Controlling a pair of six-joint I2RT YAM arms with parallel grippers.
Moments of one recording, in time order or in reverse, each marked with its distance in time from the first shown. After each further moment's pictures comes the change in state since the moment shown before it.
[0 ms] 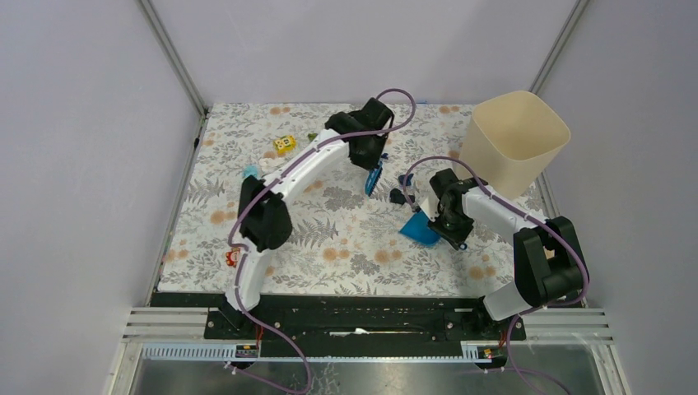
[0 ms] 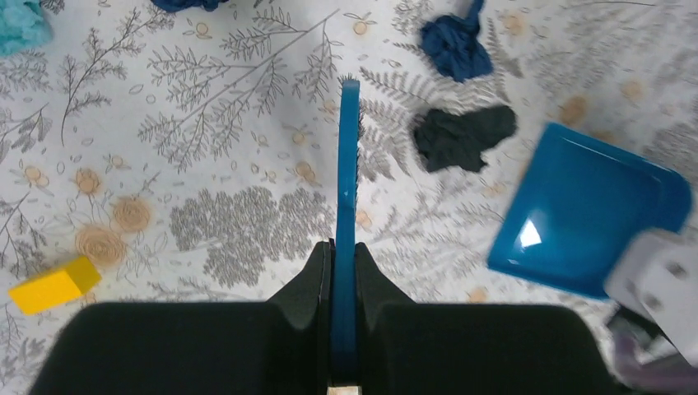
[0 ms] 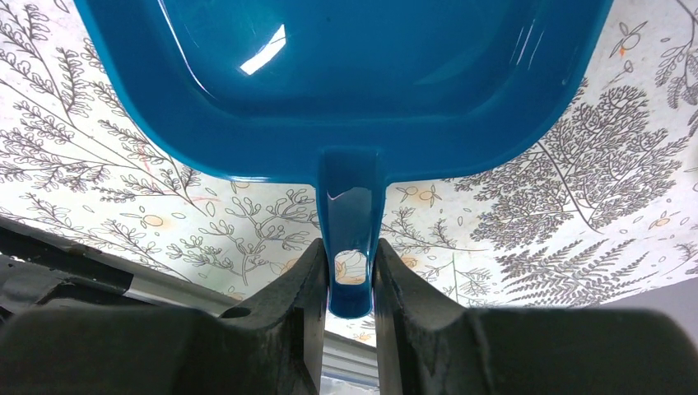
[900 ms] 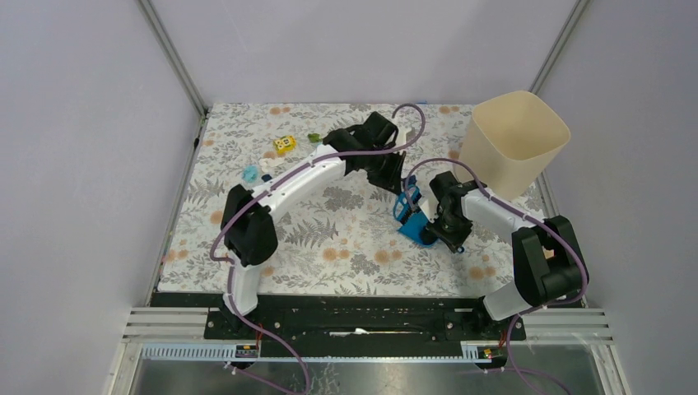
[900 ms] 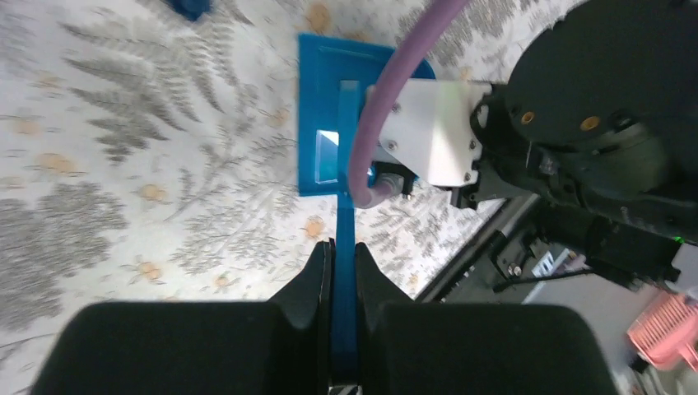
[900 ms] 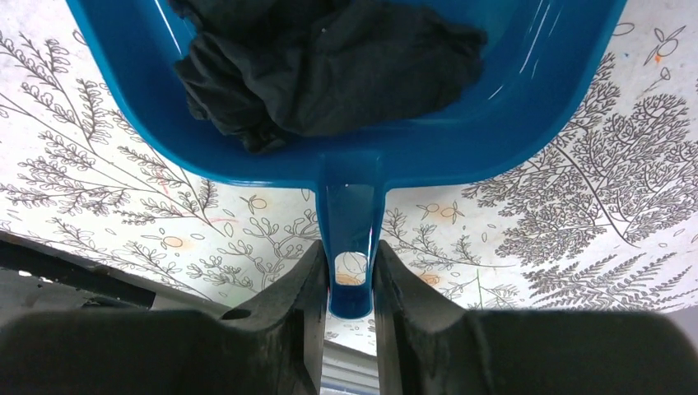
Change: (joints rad) left arm -0.080 -0.122 -0.262 0.221 0.425 -0.038; right arm 0.000 0.006 -0.031 0.035 -0.026 0.060
